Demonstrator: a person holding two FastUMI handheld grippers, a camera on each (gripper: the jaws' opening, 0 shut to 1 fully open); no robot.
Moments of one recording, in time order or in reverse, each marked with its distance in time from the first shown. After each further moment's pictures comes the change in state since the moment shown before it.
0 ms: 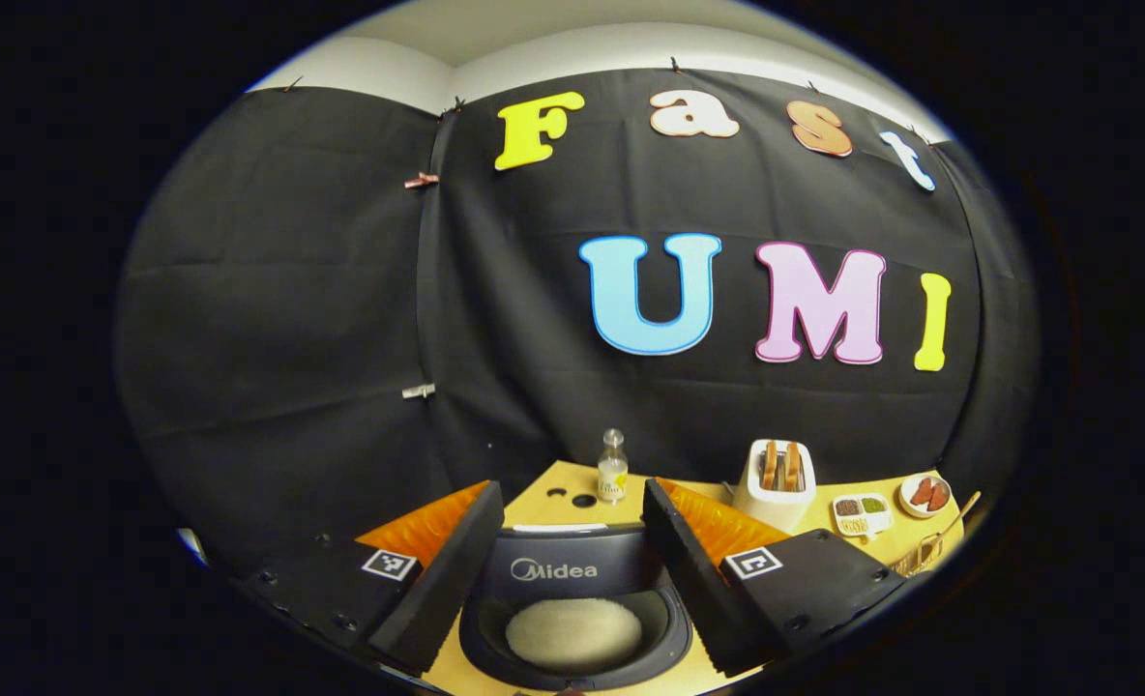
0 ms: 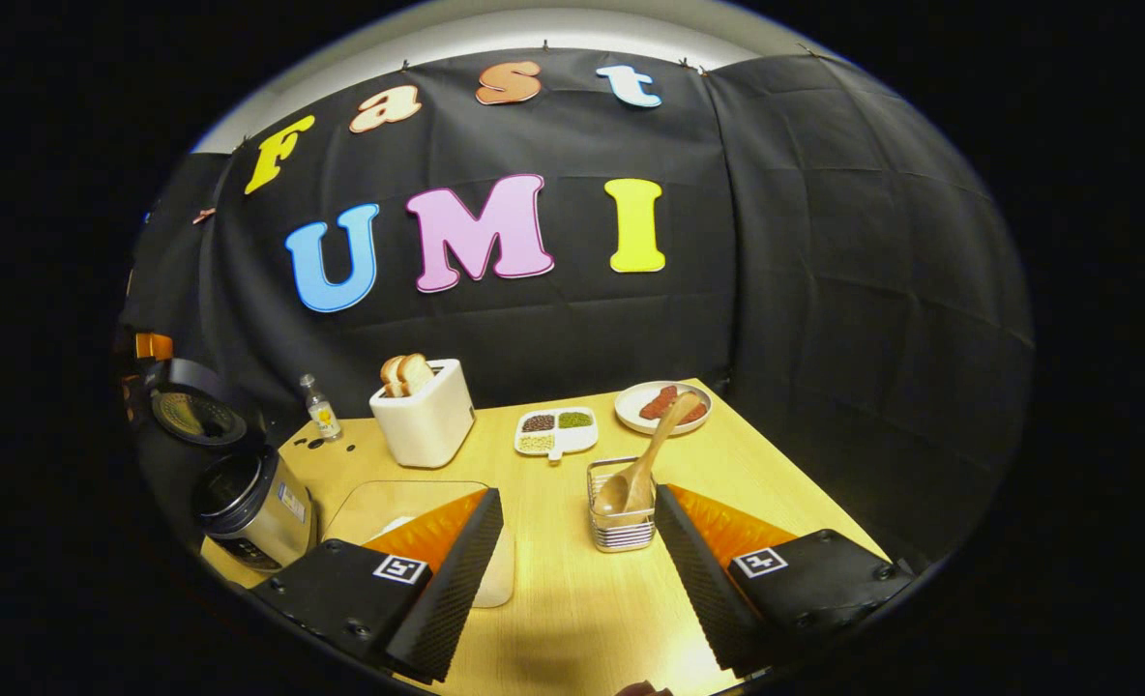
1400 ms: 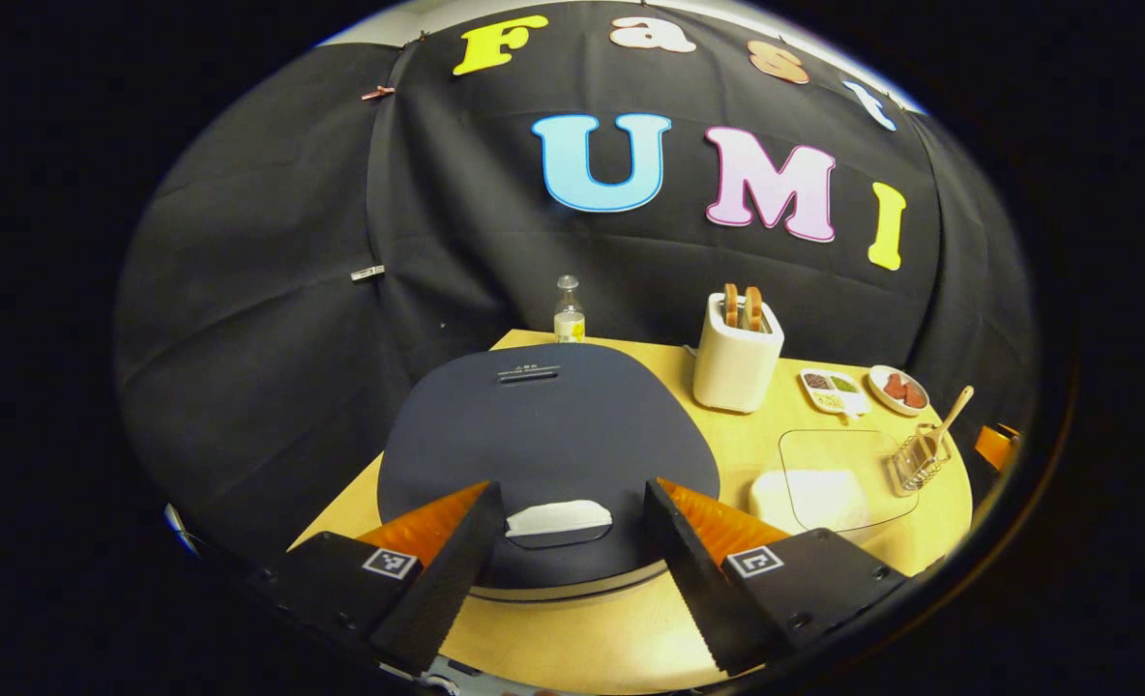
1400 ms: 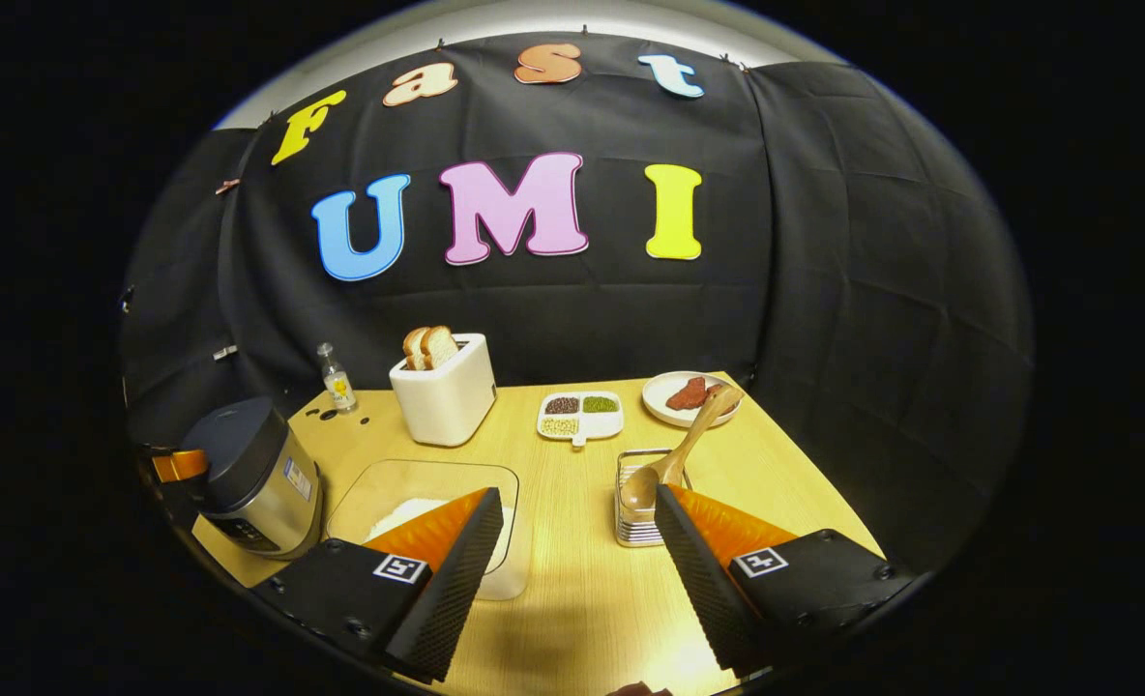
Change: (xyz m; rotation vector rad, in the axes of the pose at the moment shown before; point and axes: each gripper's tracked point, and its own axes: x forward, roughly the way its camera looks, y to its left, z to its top) left arm -0.021 -0.012 -0.151 0.023 0.235 -0.169; right arm 0.008 0.019 -0.006 -0.053 0.041 0.040
